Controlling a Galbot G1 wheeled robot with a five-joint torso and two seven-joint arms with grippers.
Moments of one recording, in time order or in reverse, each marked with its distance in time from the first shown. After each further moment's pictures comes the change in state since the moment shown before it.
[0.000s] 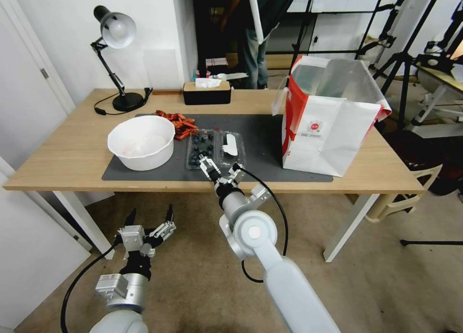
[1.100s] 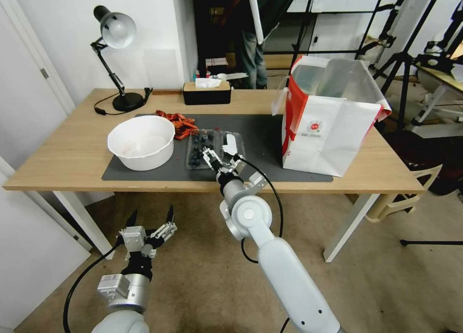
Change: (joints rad) left arm 0.001 0.003 0.004 0.008 -0.003 -0.005 -0.002; right arm 0.092 0.021 0.004 -0.121 -0.134 0.012 -0.022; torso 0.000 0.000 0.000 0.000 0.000
